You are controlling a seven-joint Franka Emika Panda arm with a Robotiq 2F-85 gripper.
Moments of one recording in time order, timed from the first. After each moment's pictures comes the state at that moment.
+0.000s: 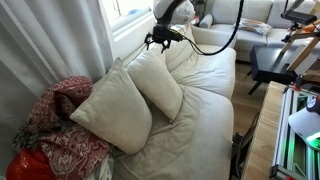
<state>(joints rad) 0.01 0.70 -0.04 -1.58 0.36 2.60 0.48</state>
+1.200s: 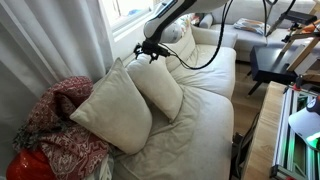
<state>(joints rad) 0.02 0.91 0.05 -1.40 0.40 2.78 0.48</state>
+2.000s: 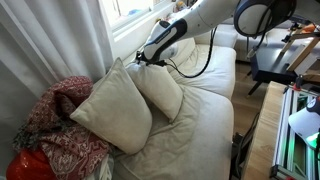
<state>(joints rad) 0.12 1.15 -0.10 -1.20 0.39 2.96 0.57</state>
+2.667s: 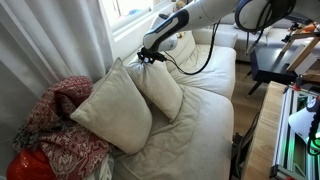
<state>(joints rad) 0.05 1.14 -0.04 -1.12 0.39 2.75 0.56</state>
